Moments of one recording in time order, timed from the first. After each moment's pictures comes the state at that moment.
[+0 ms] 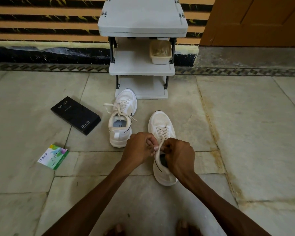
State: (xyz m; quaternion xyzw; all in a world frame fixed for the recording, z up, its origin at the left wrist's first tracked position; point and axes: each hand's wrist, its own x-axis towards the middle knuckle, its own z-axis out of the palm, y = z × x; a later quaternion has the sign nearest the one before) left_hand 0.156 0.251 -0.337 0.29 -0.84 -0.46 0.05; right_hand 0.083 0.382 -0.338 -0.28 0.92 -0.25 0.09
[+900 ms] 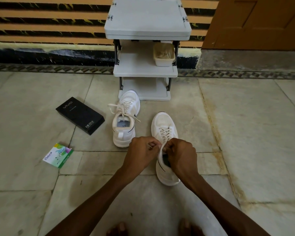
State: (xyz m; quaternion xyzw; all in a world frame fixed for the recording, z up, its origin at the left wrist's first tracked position) left_hand 0.171 0.258 -0.345 0.26 -0.84 -0.46 0.13; right_hand 0.084 0.379 -0.340 -0.24 0.93 -0.25 0.14
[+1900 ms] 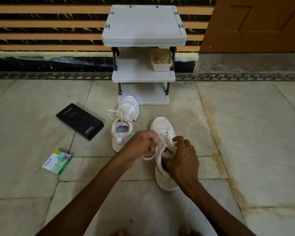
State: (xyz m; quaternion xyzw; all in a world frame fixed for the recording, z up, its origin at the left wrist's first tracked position) left_hand 0.154 0.239 -0.287 0.27 -0.73 -0.62 -0.02; right_hand 0.090 0.387 -0.341 -0.23 0.93 -0.27 0.06
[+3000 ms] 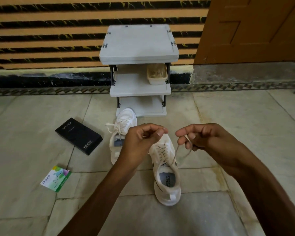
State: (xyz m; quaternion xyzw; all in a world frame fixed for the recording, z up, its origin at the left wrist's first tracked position) left_hand 0.143 0.252 -0.235 0.18 -0.70 -0.66 0.20; right_hand 0.021 0.423 -0.195 -0.30 0.71 -0.52 0.38
